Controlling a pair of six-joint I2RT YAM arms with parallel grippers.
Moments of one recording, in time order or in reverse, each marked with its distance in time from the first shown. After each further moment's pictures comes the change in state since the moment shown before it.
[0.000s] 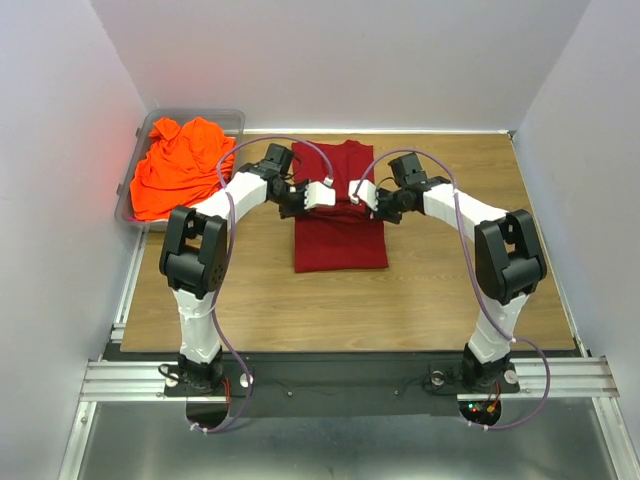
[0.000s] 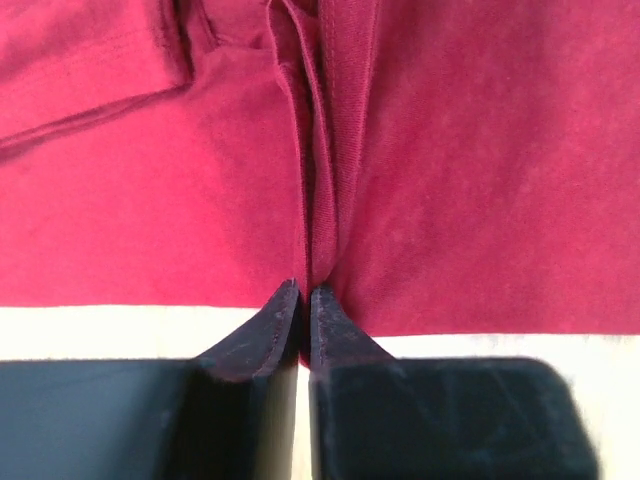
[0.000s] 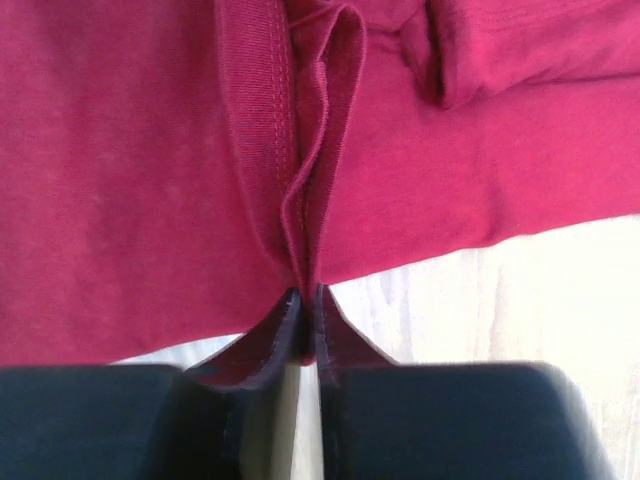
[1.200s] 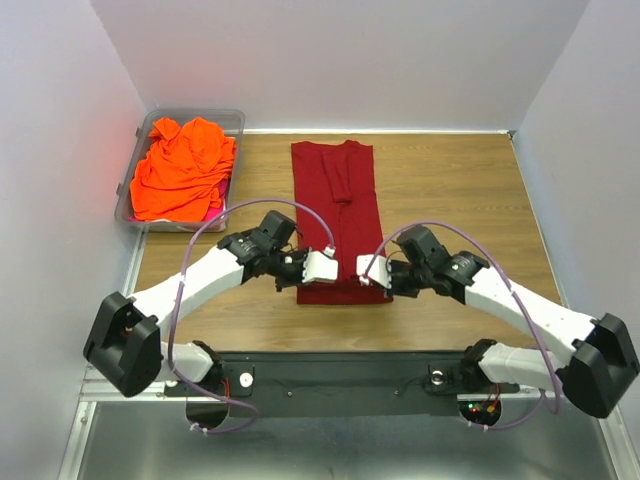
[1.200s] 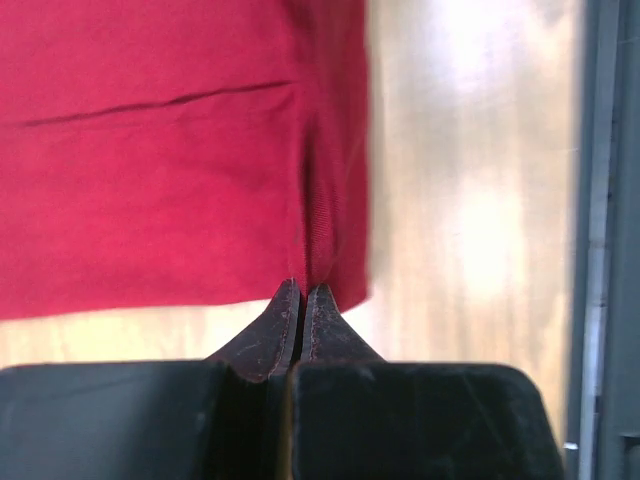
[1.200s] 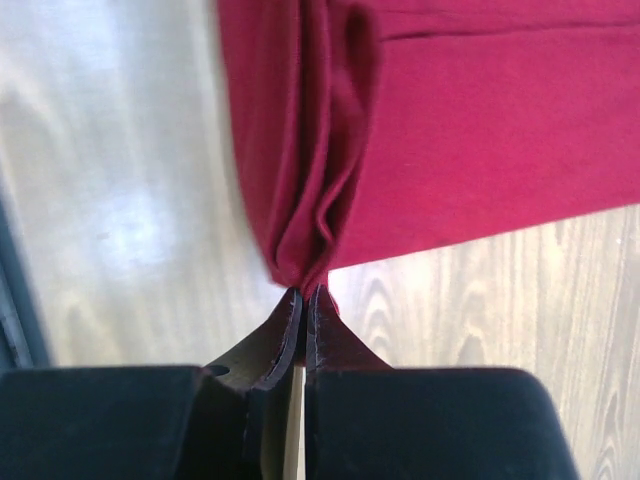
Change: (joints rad) left arm -0.306 -0.692 -0.647 0.013 -0.021 -0.298; right arm 0.366 -0.782 -0.590 -0.148 0.174 0.261
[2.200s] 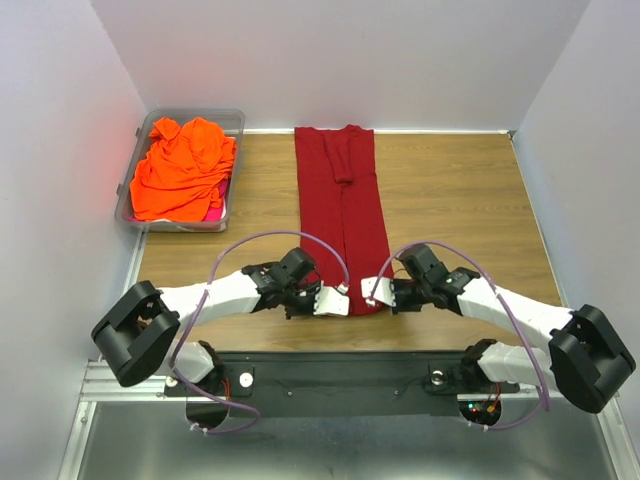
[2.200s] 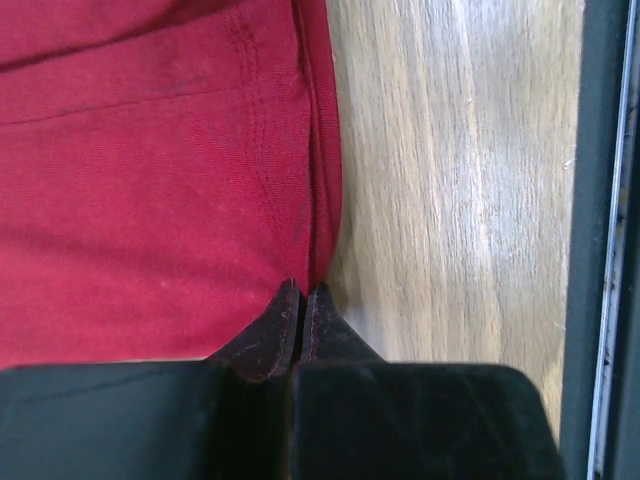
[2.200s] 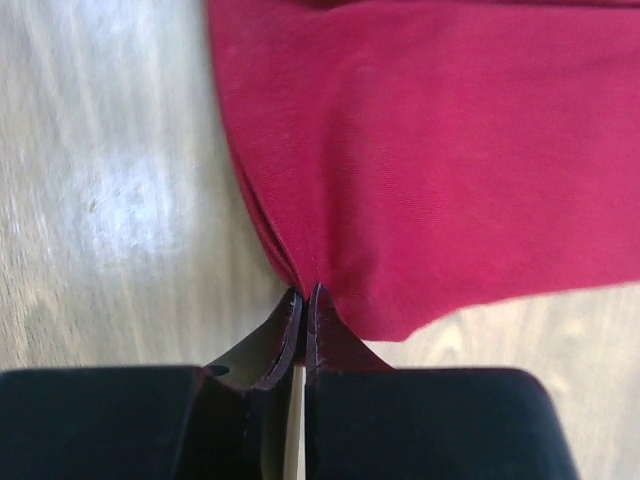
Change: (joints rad) left arm -0.190 0.071 -0.245 0.299 -0.166 -0.106; right arm -0.063 0.075 -0.235 0.219 -0.073 -0.155
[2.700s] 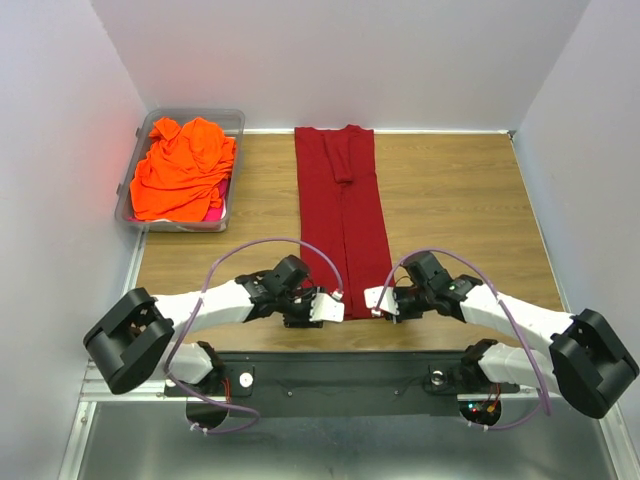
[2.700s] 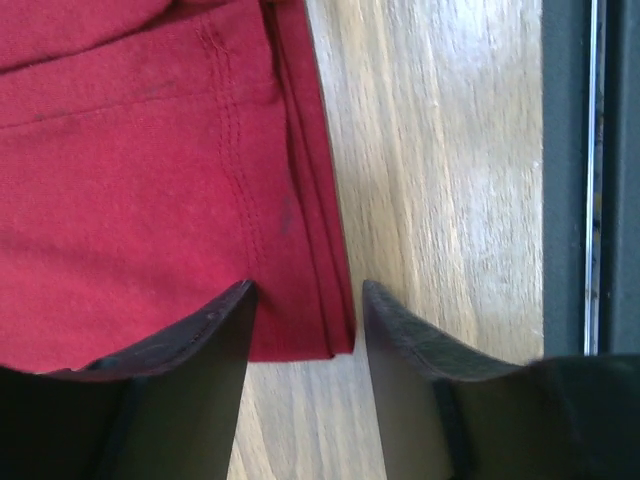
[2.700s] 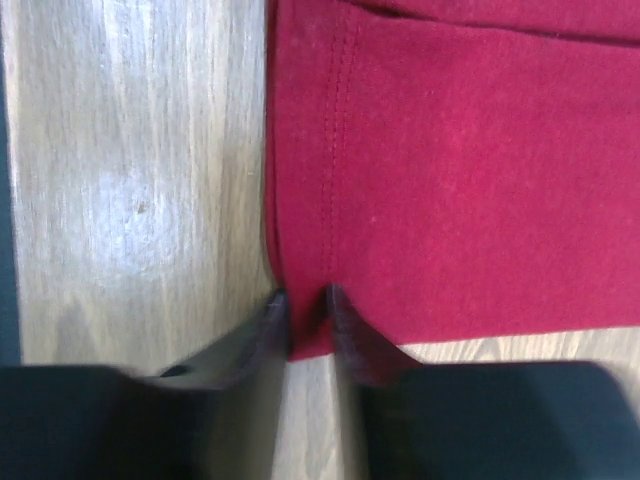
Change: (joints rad) left arm -0.002 -0.064 -0.097 0.093 0.033 -0.006; right arm -0.006 -0.031 -0.057 0.028 -0.043 -0.054
